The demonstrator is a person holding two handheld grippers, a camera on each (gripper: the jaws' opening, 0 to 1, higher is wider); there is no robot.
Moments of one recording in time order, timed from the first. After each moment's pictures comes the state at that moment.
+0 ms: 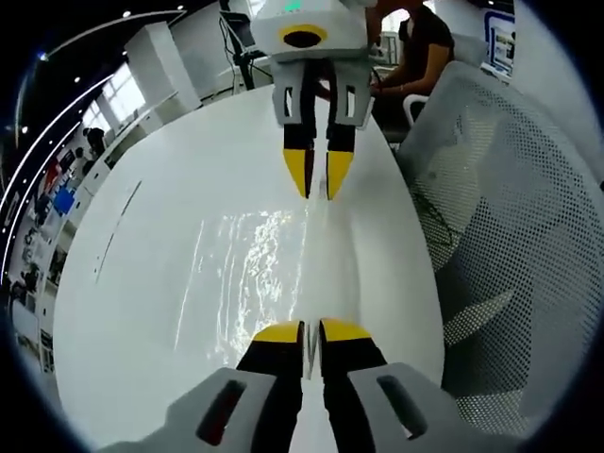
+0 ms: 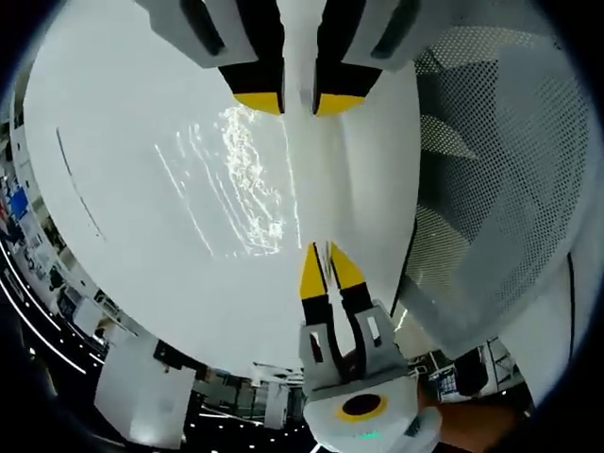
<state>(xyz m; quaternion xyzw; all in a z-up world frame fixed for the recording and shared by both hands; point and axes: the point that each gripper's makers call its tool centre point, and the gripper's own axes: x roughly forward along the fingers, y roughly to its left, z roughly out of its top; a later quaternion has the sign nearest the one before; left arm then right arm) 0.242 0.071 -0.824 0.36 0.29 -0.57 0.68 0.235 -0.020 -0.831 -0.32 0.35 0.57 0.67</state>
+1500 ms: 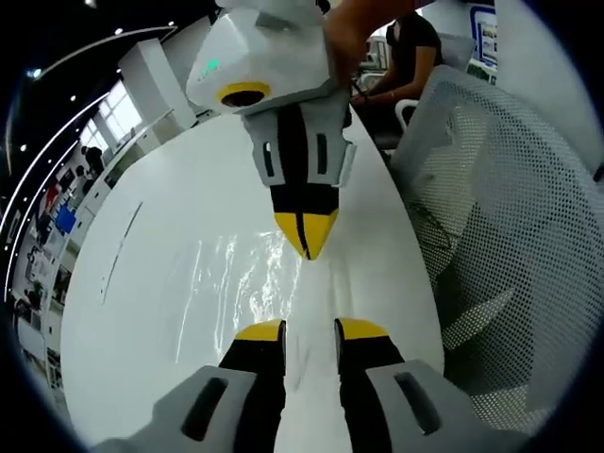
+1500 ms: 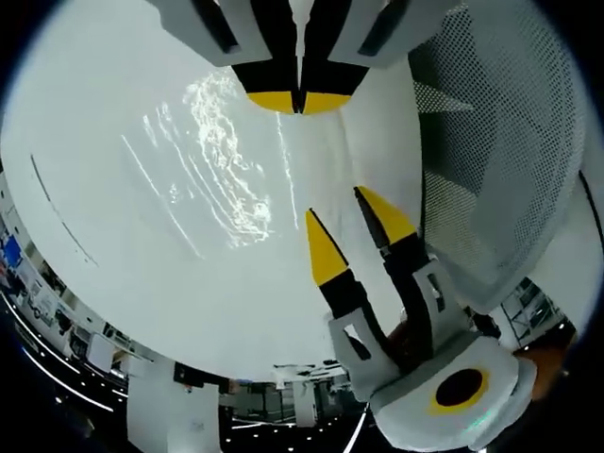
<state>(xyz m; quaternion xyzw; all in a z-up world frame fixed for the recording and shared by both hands) 0.238 0.062 -0.808 0.37 0.25 -0.59 0.68 0.244 0.023 -0.838 -0.25 0.40 0.56 0.68</state>
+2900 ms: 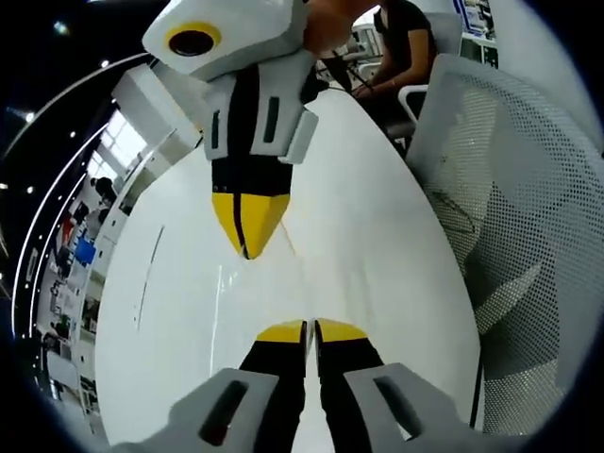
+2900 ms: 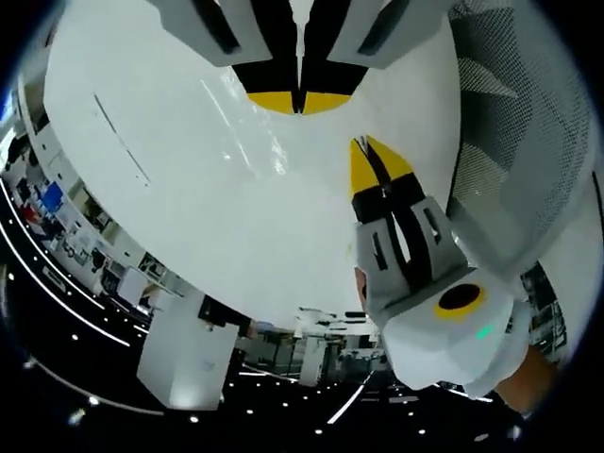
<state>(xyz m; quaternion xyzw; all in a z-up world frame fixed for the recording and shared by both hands) 0.266 0.055 -0.790 0.43 0.19 -0.57 0.68 0.299 0.033 -0.763 -0.29 0.23 0.52 0.77</state>
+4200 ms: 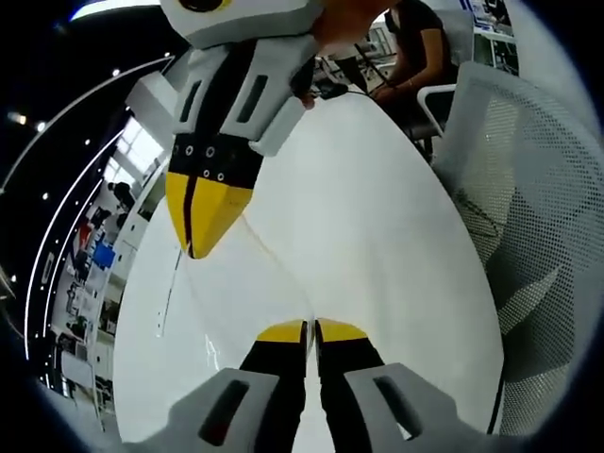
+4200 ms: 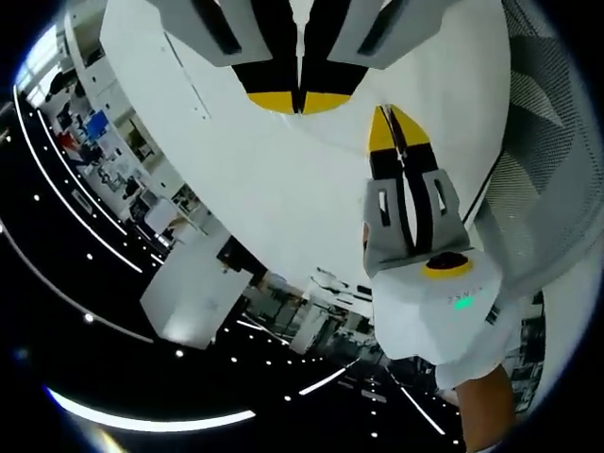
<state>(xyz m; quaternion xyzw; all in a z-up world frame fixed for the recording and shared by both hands) 0.290 0.046 -0.772 0.44 0.17 -0.54 0.70 0.328 0.041 -0.708 -0.36 0.09 0.50 0.79</state>
